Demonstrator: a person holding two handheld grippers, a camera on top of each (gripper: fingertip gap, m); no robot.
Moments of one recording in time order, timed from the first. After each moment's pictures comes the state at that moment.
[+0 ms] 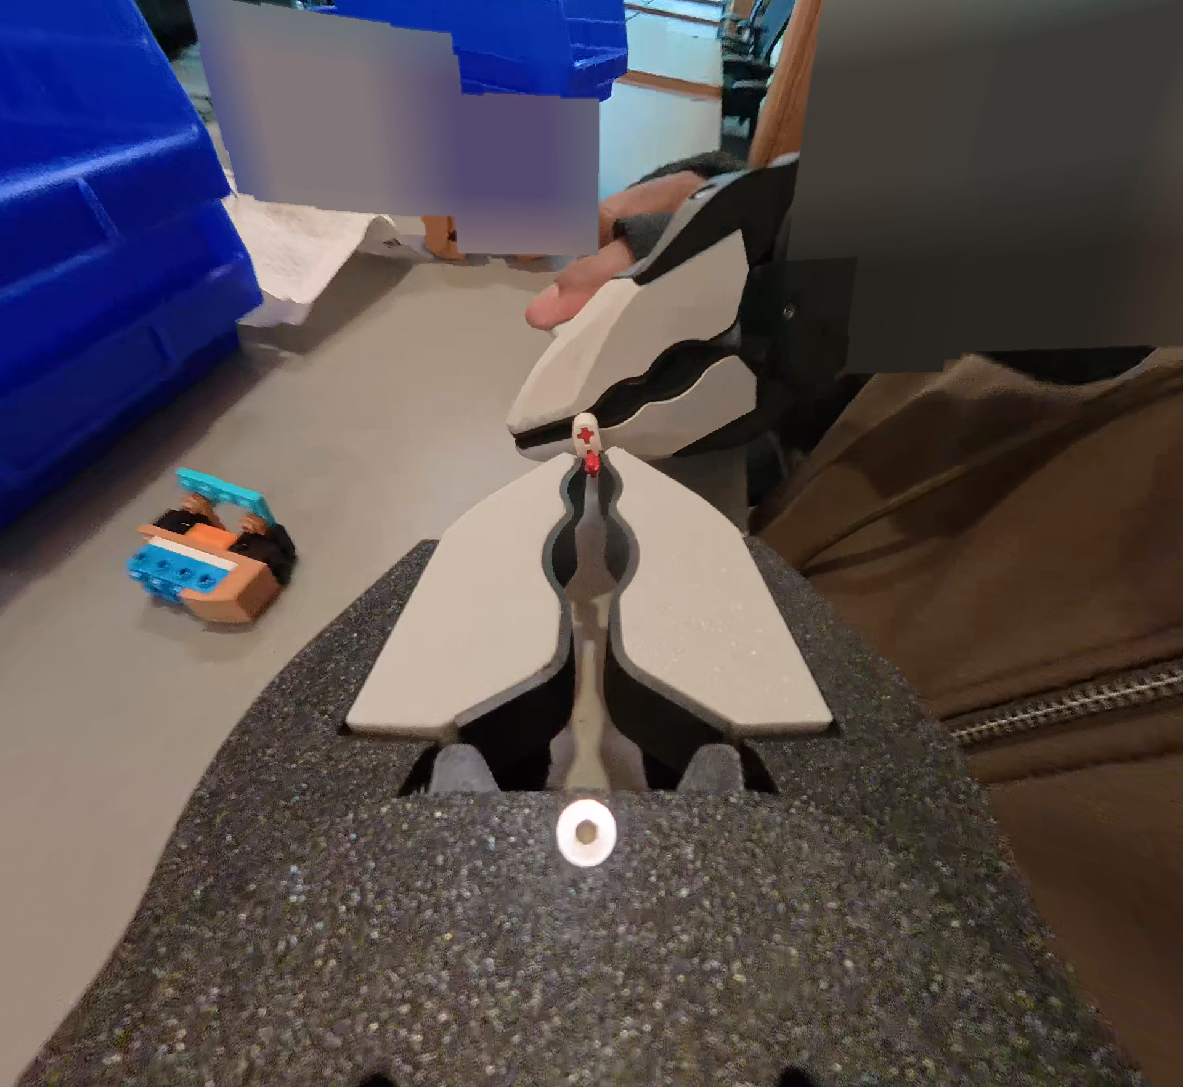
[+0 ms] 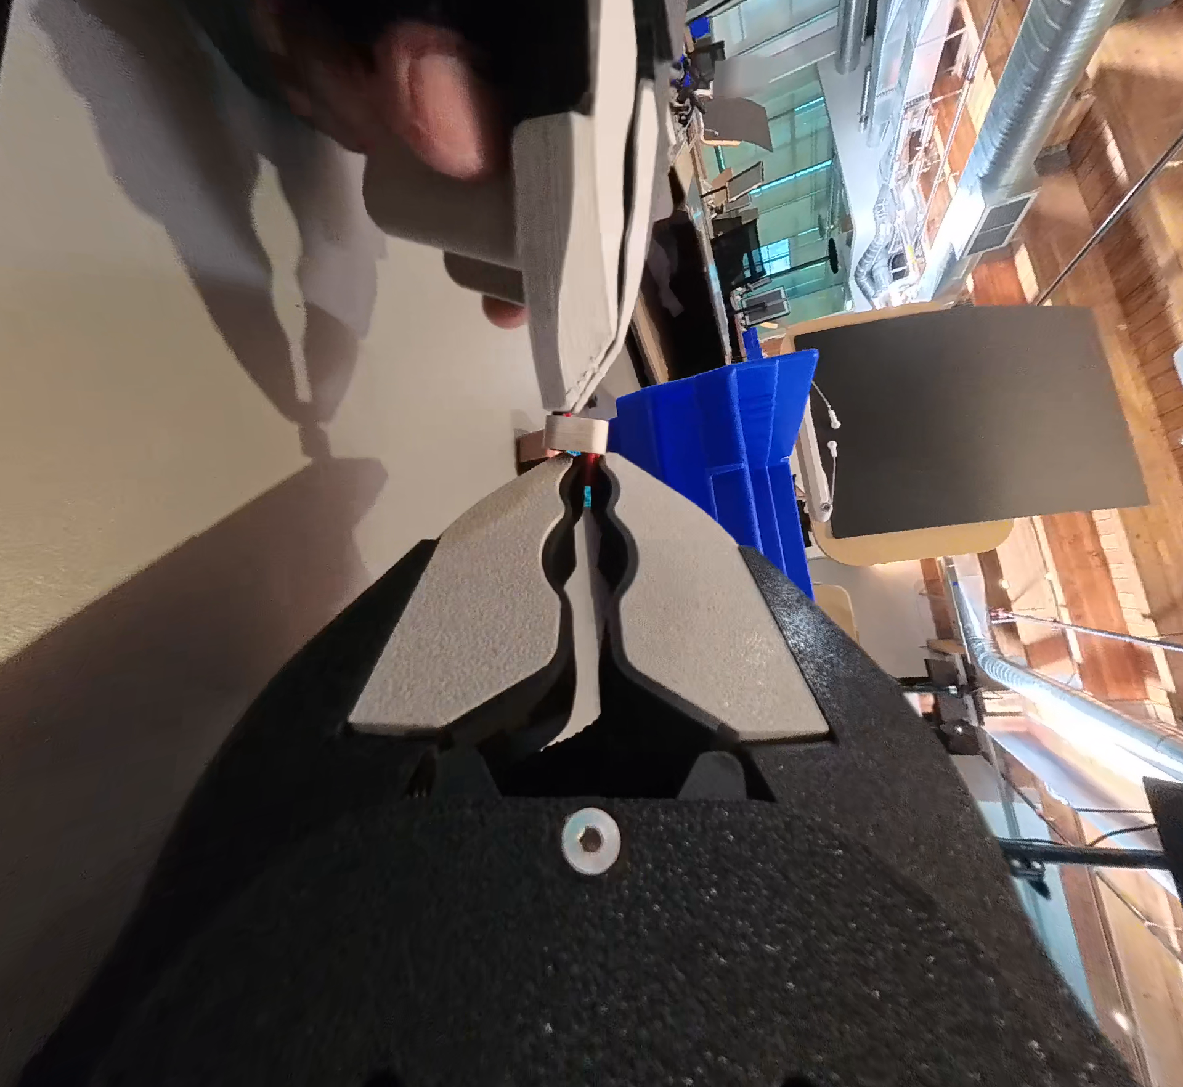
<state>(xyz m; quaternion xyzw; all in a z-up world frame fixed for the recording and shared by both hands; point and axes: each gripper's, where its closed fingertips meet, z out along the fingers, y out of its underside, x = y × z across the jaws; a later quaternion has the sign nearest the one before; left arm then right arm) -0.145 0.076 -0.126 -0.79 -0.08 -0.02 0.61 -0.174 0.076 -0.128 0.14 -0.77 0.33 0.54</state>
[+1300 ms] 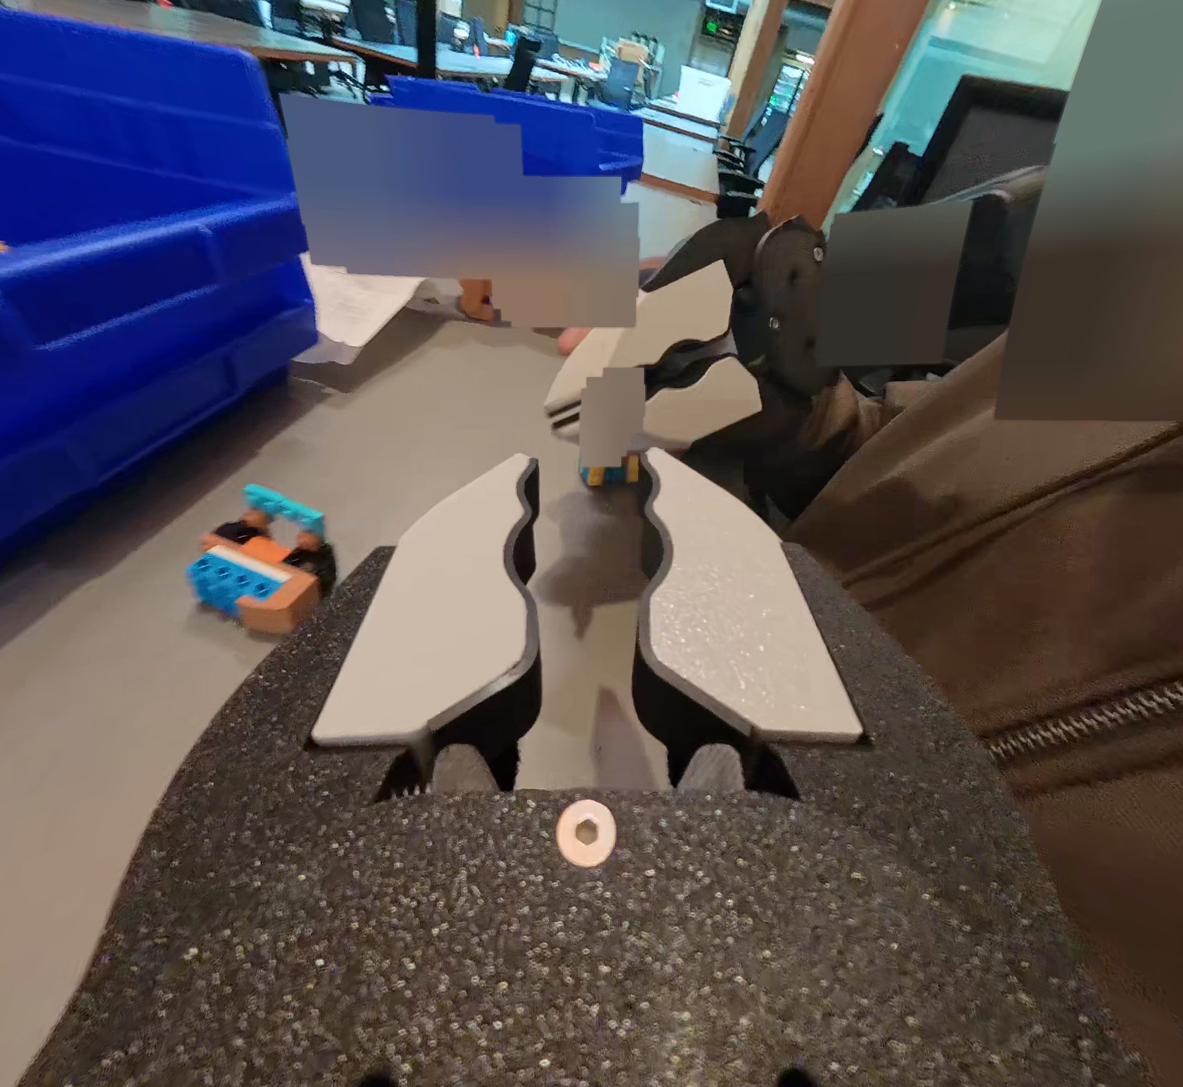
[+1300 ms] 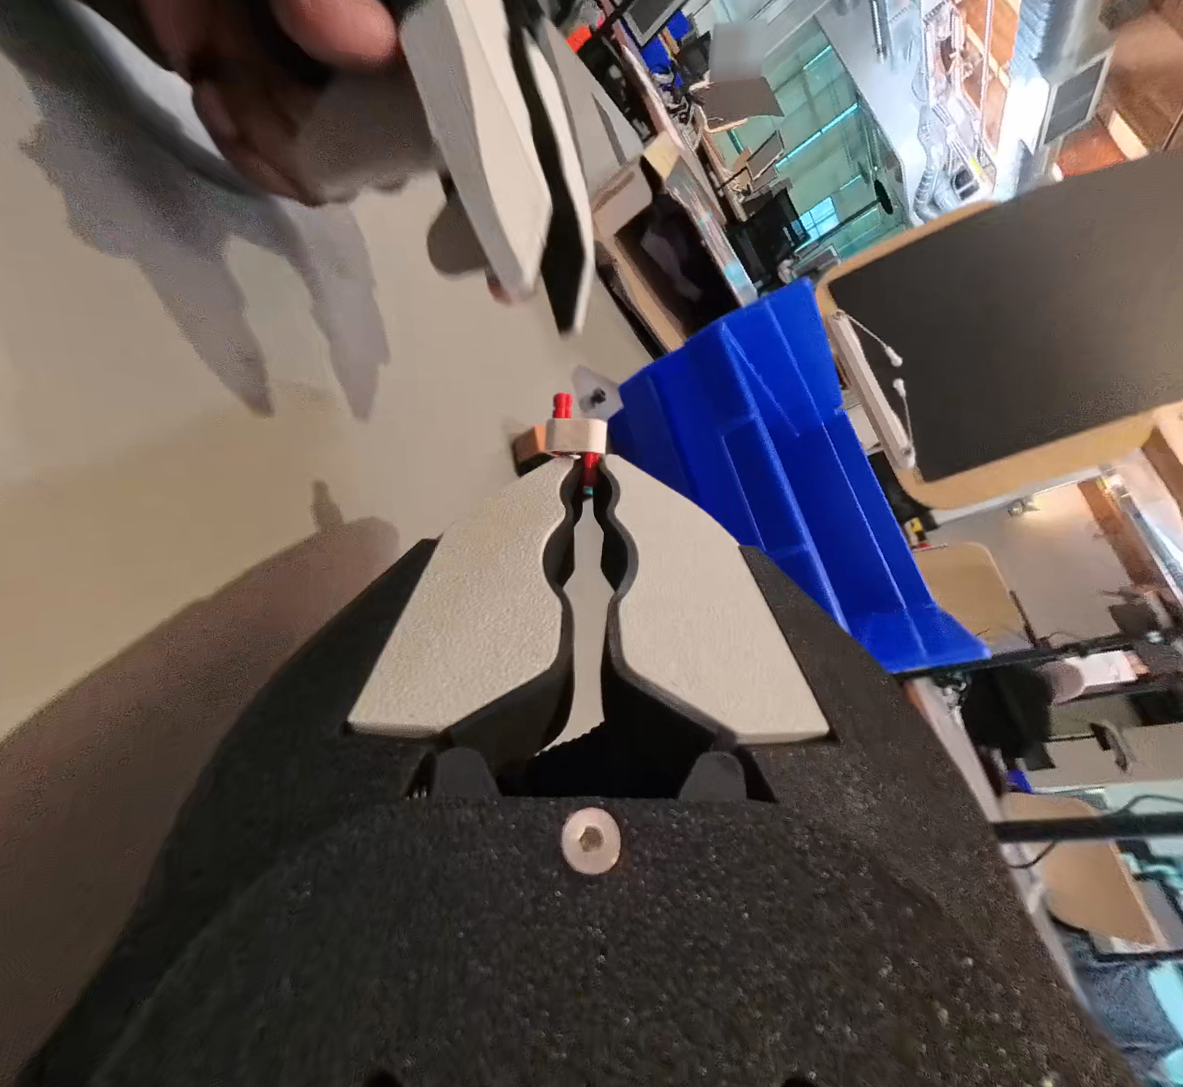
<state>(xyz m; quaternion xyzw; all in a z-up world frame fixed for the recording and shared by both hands) -0.163 0.068 -0.106 -0.75 -0.12 -0.04 0.65 -0.185 0.094 -0.114 0.05 -0.78 0.42 0.47</state>
